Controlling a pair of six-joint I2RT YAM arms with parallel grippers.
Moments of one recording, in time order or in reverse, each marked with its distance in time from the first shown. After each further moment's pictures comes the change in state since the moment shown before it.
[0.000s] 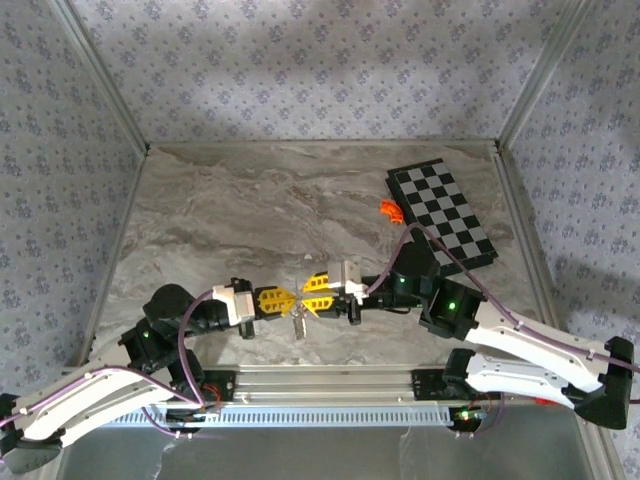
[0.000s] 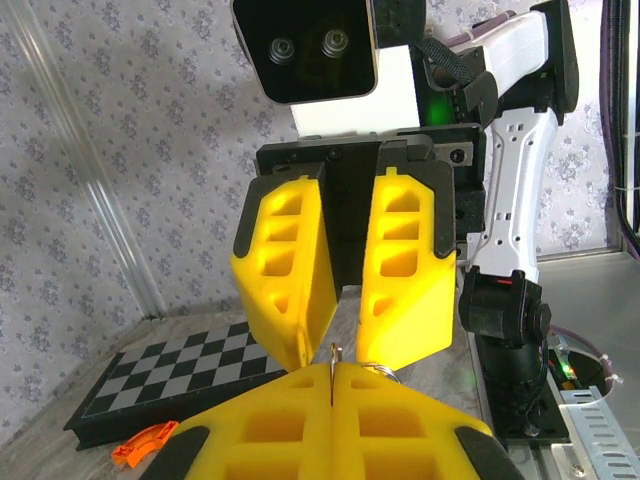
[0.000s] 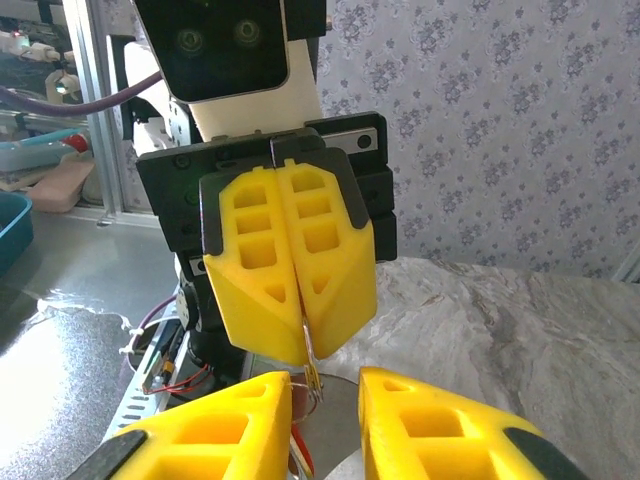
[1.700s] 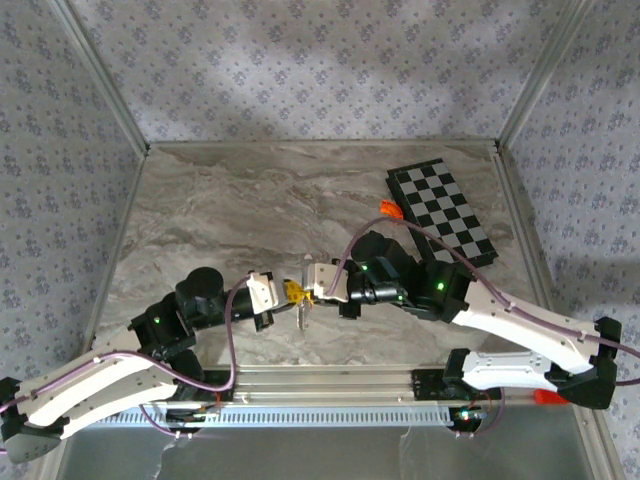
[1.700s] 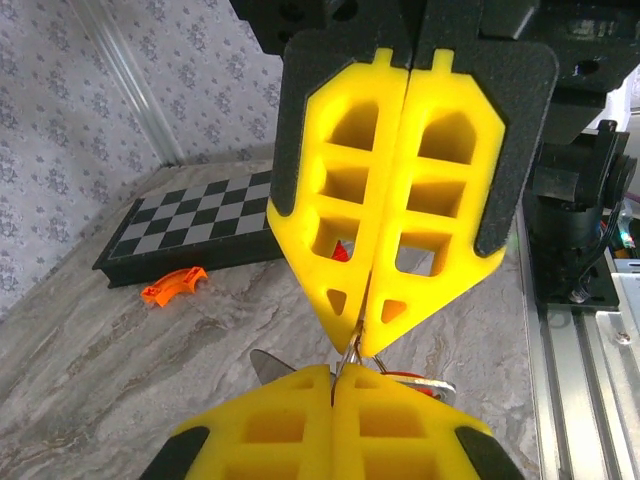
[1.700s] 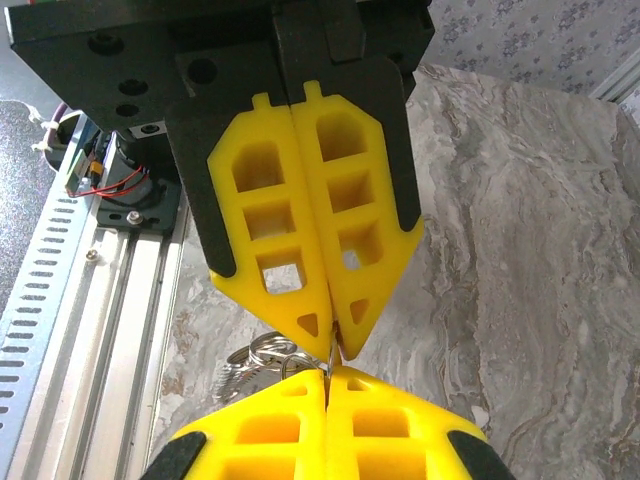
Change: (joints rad) left arm -0.001 0.156 0.120 -0.289 -0.156 0.090; right arm 0.055 0.177 0.304 -0.591 0.278 -0.237
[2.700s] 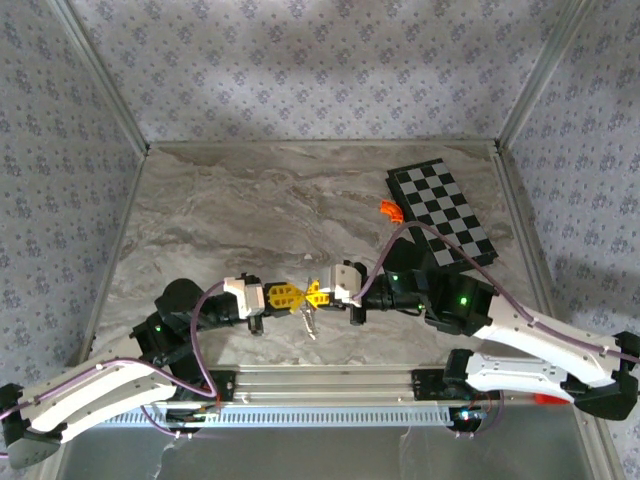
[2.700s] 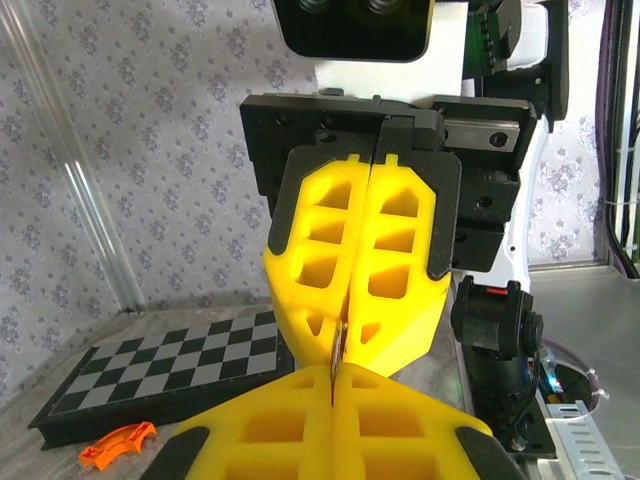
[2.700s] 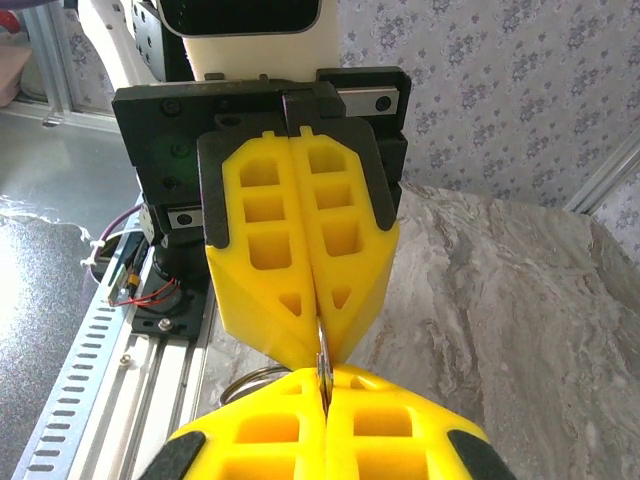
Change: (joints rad) left arm 0.000 -0.079 -0.121 0.372 0.170 -0.149; right arm 0.010 -0.146 -0.108 0.216 -0.081 0.087
